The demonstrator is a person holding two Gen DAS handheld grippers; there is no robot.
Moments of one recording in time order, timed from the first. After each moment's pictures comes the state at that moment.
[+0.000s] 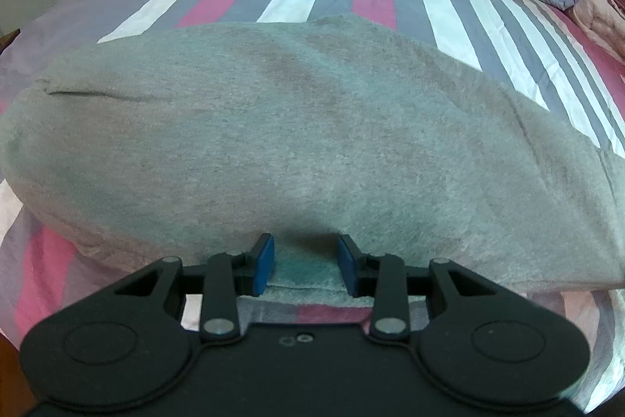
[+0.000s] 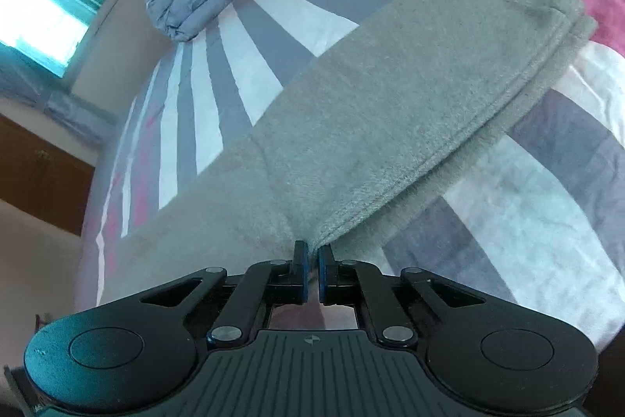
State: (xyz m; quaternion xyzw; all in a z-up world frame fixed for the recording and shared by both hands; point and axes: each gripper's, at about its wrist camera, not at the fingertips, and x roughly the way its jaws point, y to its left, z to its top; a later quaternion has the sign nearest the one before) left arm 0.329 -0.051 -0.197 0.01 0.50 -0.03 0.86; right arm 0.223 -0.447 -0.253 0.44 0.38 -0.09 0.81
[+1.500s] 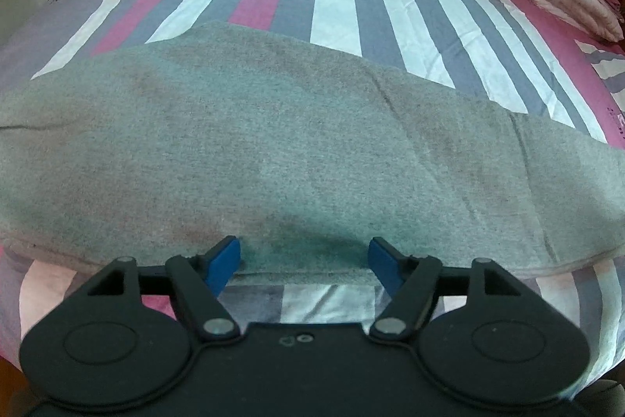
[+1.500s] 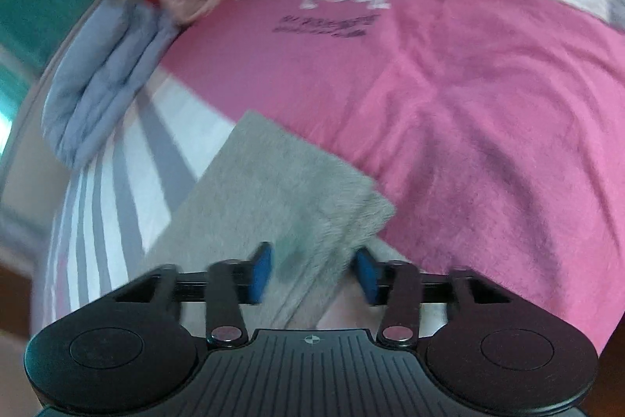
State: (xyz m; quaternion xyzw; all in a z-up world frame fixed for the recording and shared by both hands) left arm 0.306 -0.157 -0.190 0.03 0.50 -0.07 0.86; right arm 0.197 -0.611 -0.270 0.48 0.31 -0.27 0.78
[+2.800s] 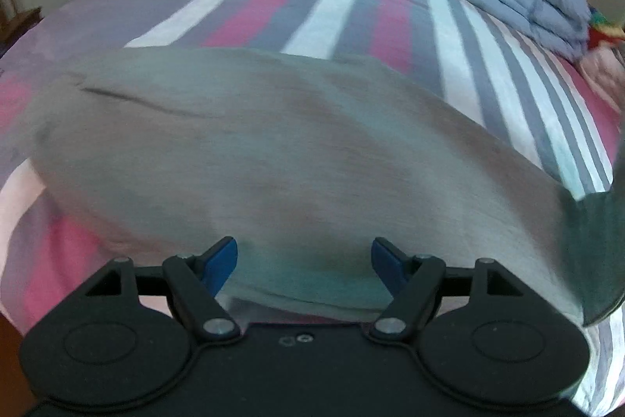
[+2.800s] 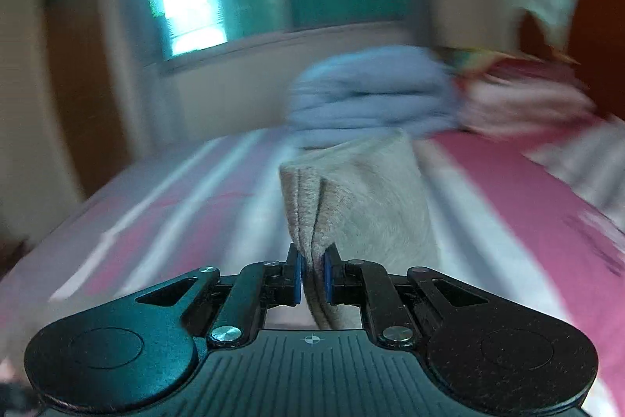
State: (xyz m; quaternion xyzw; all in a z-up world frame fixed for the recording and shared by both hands) left arm 0.318 -0.025 -0.172 -0.06 0.47 0.00 0.88; right arm 0.272 -0.327 -0.102 0.11 0.21 -0.02 0.97
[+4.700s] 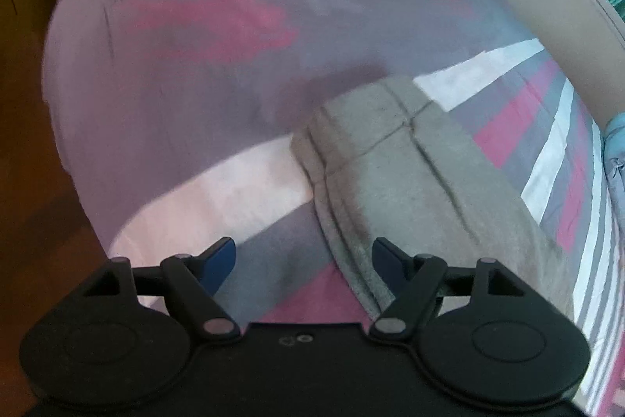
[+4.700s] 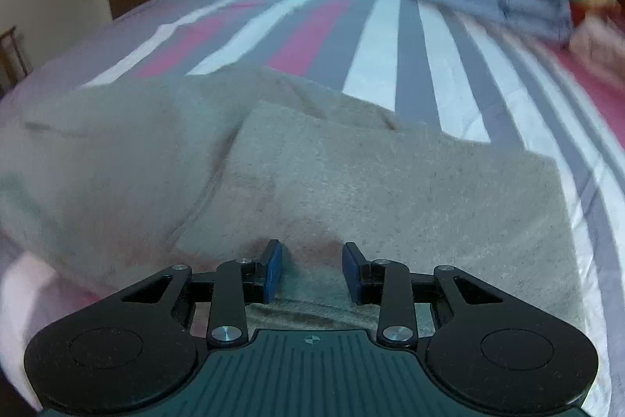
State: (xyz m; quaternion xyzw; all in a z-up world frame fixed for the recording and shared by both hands) left arm 0.316 0.185 -0.173 -0.31 0.47 0.21 0.80; right arm 0.316 -0.181 -0.241 -0.01 0.39 0.03 0.92
